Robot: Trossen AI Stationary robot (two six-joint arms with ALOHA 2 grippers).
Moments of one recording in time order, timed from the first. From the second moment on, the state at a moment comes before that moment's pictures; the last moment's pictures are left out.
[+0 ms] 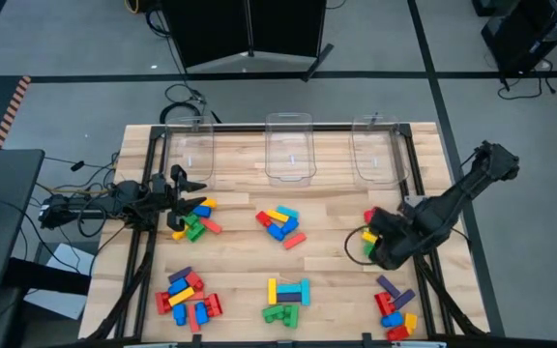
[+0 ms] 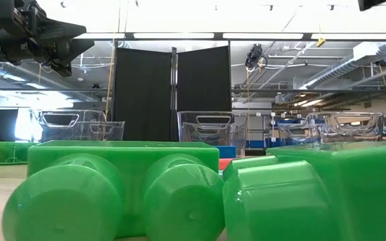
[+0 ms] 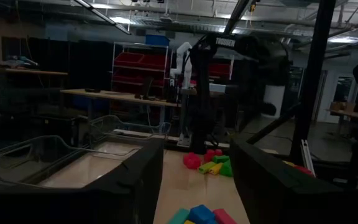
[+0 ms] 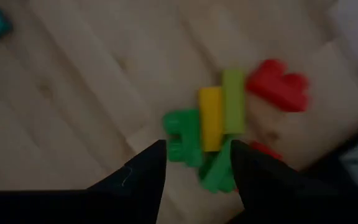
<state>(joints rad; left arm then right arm) -0.01 0.01 0.01 0.23 -0.13 -0.09 0.66 1.25 1.04 -1.30 0.20 1.29</state>
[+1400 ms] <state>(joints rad) -0.01 0.01 0.01 0.23 -0.13 -0.09 0.66 1.51 0.72 -0.80 0.03 1.13</state>
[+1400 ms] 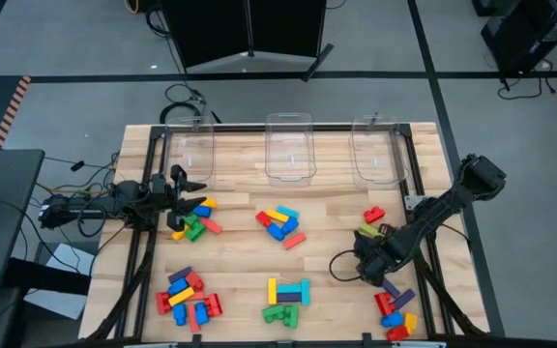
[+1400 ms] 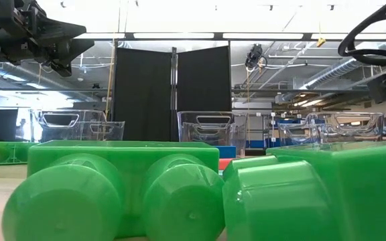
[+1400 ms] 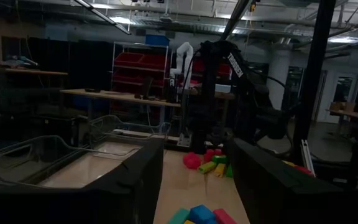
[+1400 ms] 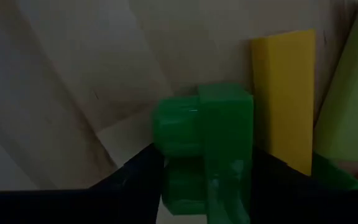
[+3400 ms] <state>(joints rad) -0.01 0.01 0.01 0.23 -0.13 -0.09 -0.68 1.17 1.05 -1.01 0.12 0.43</state>
